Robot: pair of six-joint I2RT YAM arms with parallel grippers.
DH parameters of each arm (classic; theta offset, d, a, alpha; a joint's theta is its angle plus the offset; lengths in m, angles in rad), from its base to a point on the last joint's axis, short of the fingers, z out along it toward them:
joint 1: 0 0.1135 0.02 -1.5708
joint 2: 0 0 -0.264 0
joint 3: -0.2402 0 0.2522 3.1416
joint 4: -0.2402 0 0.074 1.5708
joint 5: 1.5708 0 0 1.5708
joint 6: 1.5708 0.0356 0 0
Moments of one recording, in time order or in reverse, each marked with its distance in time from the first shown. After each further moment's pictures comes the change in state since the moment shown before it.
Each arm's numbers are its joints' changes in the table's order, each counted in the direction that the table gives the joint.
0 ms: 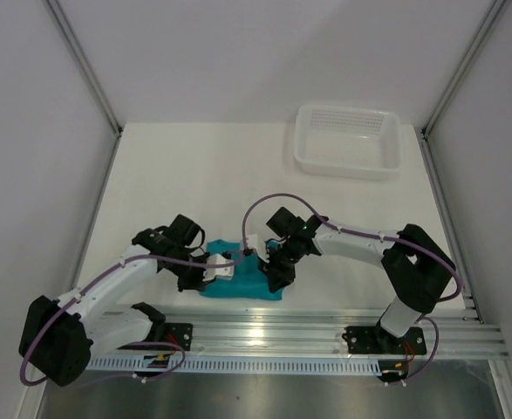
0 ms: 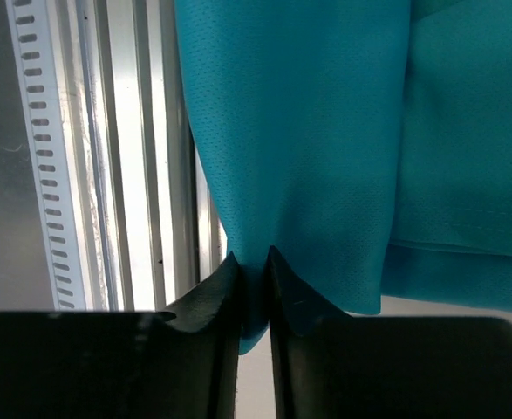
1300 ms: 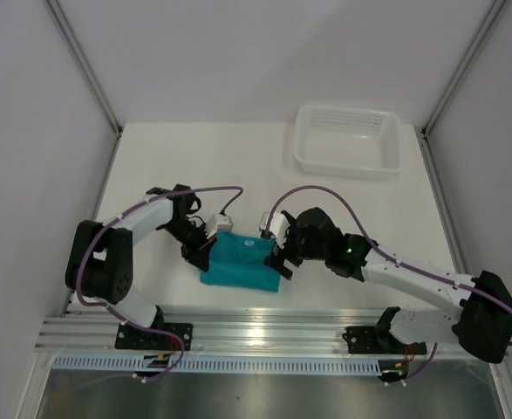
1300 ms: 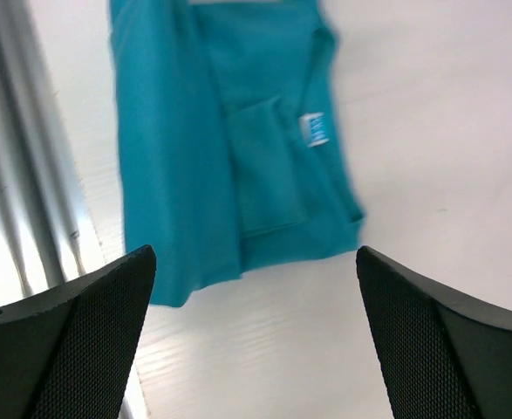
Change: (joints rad) left arm 0.260 0.528 -0.283 -0.079 0.143 -0.082; right arm 0.013 -0.427 0.214 0.364 0.410 0.156
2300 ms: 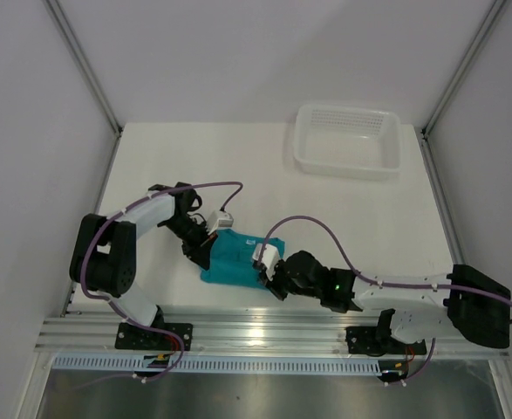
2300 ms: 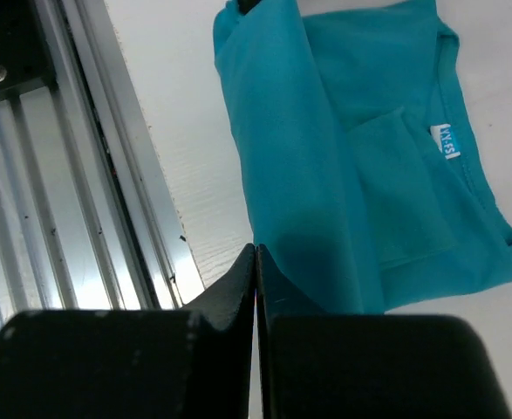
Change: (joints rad) left arm 0.013 0.066 -0.048 -0.010 0.011 -0.053; right arm 0.315 -0.016 0.250 0.406 0.274 0.301
